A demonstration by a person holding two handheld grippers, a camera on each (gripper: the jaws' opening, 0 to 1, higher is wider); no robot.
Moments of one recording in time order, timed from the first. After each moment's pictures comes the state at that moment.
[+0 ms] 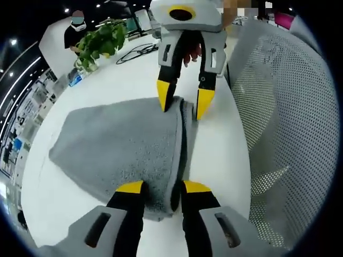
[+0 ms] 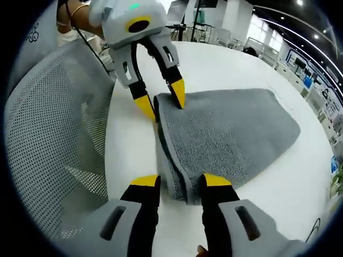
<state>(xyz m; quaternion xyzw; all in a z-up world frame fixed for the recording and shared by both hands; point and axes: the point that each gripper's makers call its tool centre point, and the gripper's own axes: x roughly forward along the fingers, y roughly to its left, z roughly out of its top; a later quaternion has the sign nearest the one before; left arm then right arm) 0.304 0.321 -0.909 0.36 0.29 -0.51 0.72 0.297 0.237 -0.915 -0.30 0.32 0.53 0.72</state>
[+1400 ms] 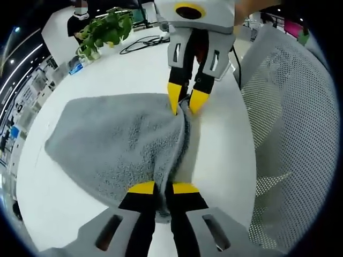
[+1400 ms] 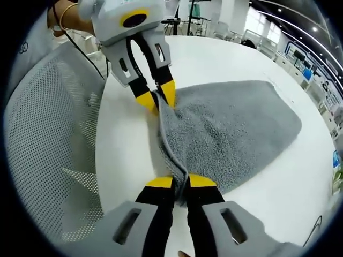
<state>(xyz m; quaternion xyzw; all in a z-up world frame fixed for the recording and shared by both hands) 0.310 0.318 -0.914 0.36 0.33 -0.50 0.71 0.303 0.236 -0.921 -0.30 0.35 0.52 0.72</state>
